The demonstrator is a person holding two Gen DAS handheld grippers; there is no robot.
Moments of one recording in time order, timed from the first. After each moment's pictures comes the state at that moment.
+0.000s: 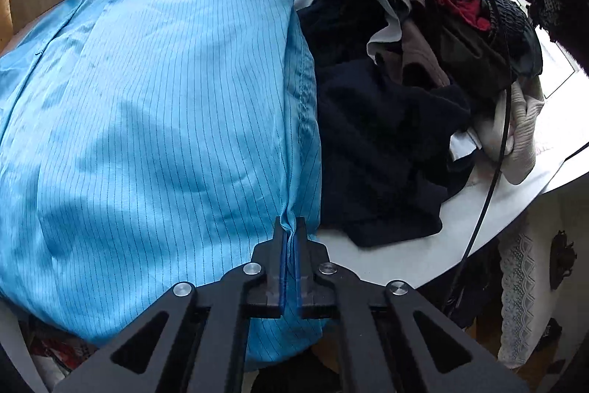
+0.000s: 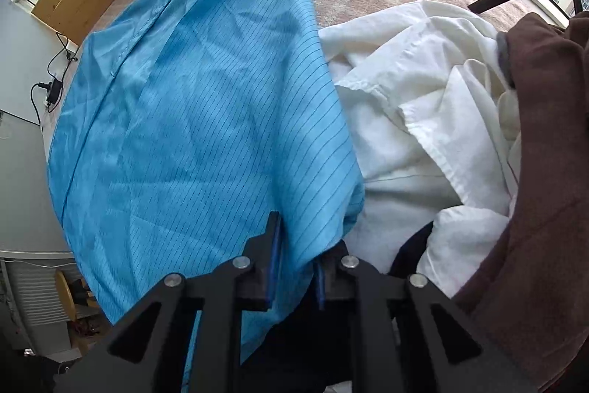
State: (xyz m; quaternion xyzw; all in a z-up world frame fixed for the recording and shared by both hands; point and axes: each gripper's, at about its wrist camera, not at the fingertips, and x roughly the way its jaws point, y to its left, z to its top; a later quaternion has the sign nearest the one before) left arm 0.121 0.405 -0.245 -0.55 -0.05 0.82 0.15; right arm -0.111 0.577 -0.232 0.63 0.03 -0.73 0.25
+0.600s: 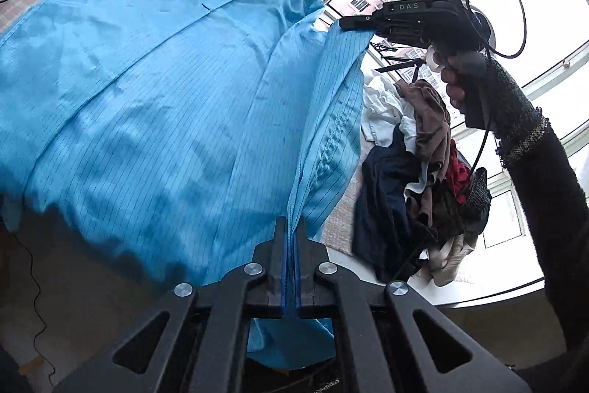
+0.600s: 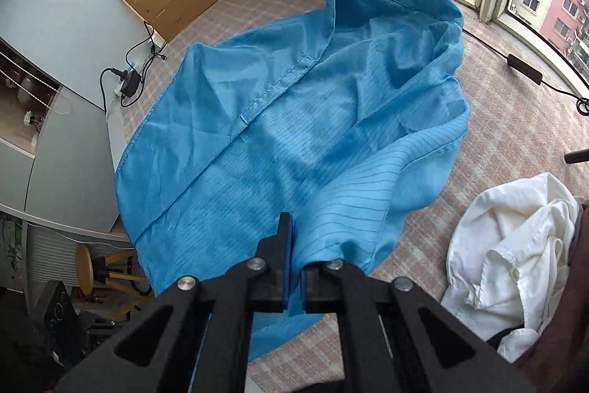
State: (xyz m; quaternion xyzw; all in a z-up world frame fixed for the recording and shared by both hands) left arm 0.161 0.174 -0.217 -0.49 -0.32 0.81 0.07; right arm -0.115 0.386 -0.163 0.60 0.10 -0.70 0.37
